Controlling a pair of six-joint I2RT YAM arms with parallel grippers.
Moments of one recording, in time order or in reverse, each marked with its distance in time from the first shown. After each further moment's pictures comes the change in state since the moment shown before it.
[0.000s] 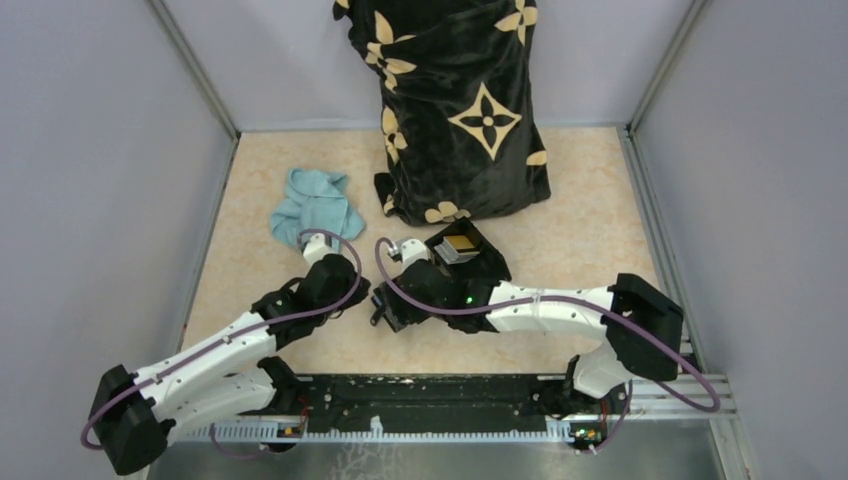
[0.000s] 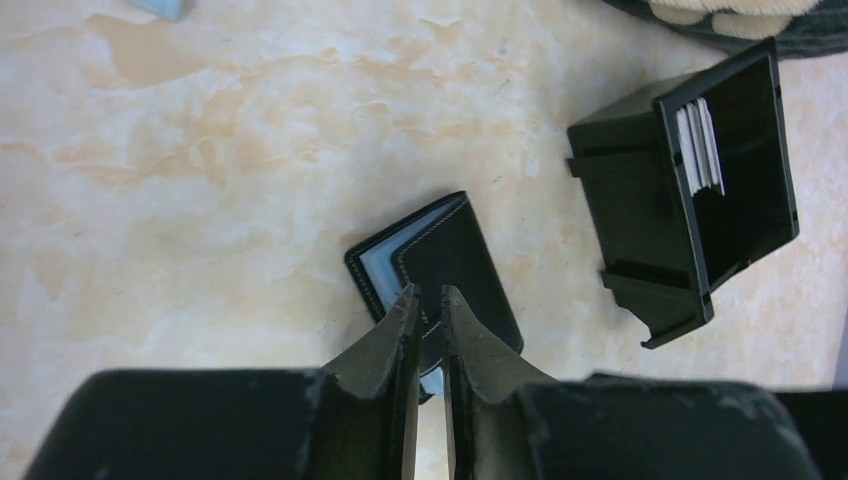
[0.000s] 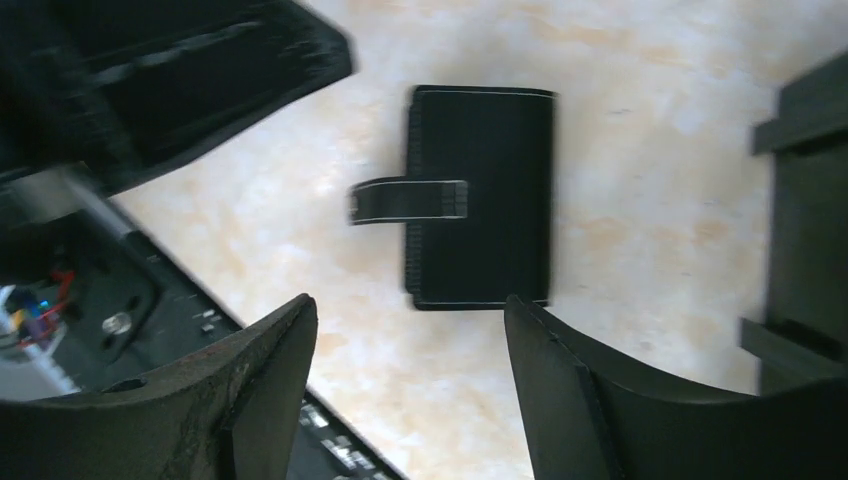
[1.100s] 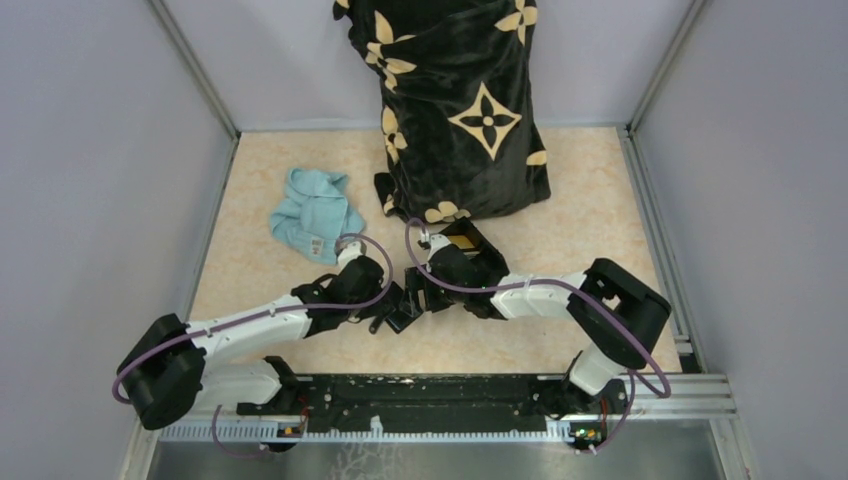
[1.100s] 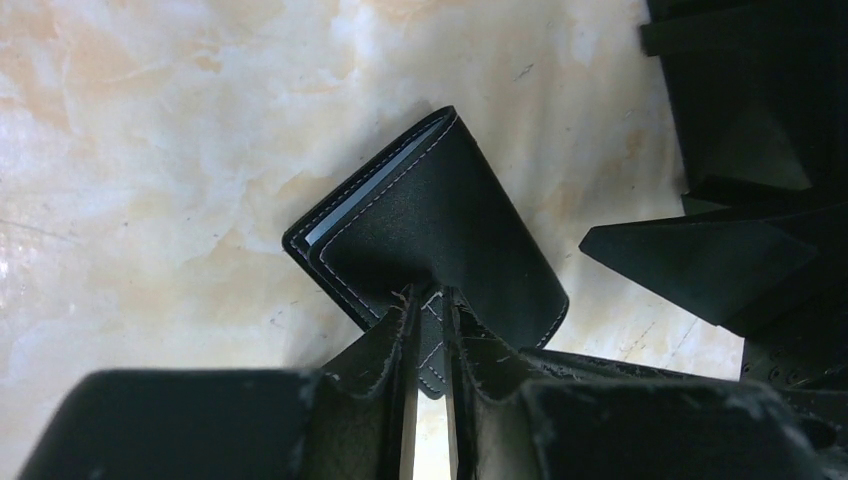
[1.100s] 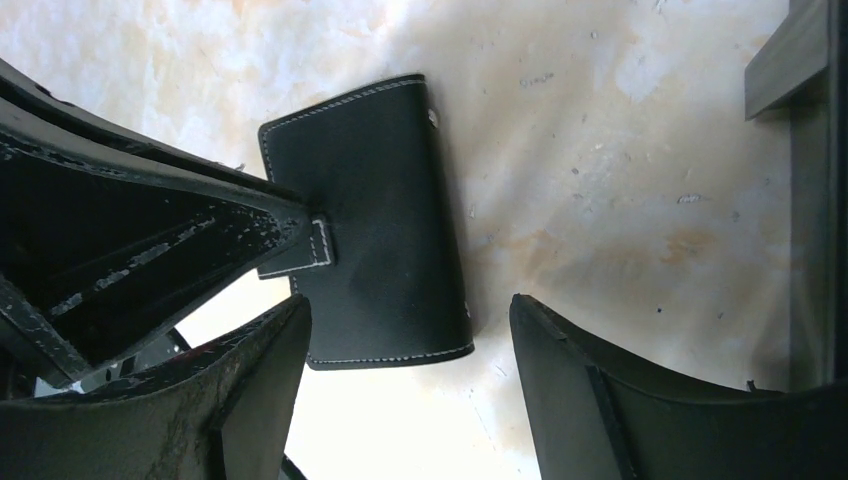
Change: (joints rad) left arm -0.044 0.329 0.014 0.170 0.170 0.055; right arm -0.283 0.098 -0.222 0.322 -0.317 0.092
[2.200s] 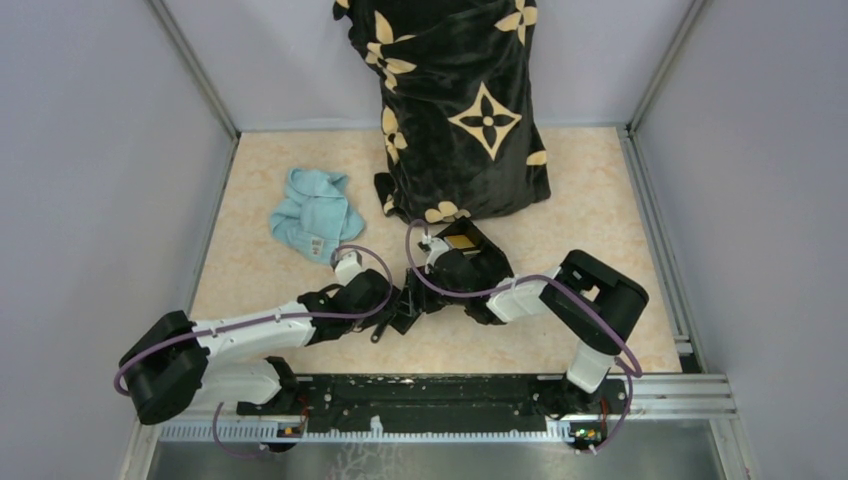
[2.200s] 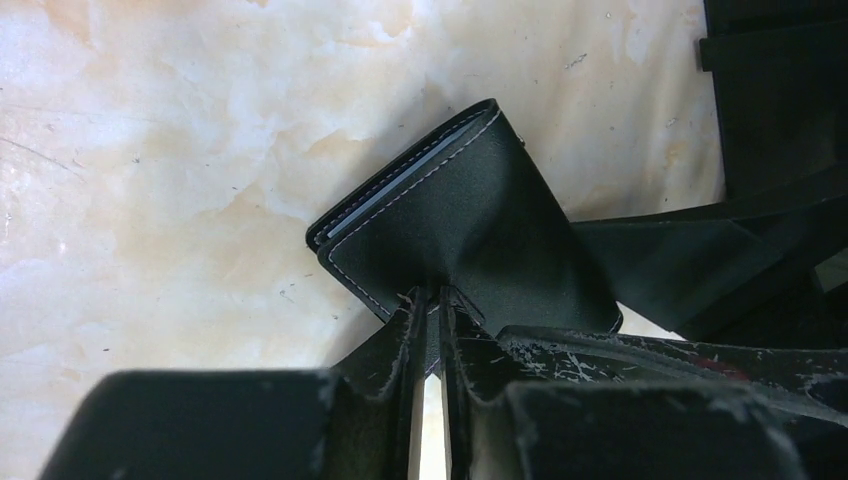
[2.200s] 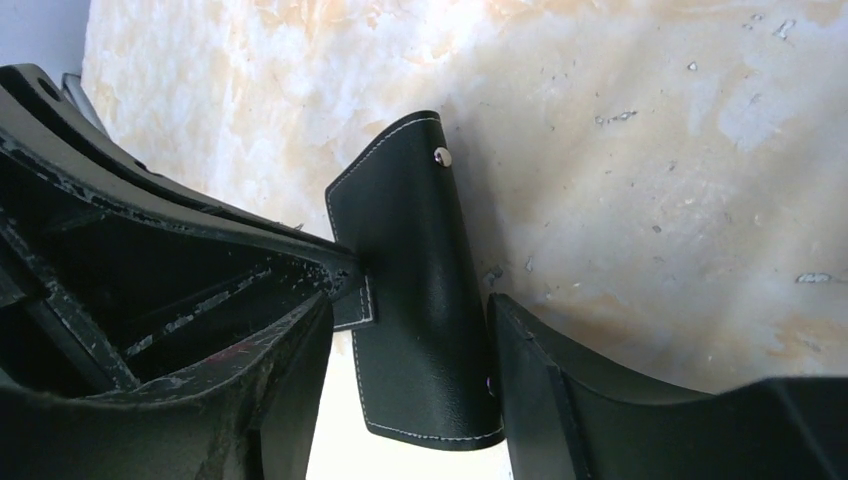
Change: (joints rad) left arm -0.089 0.024 -0.050 -0.014 -0.093 -0.183; right arm -0.014 0.131 -0.076 0.339 -0.130 0.077
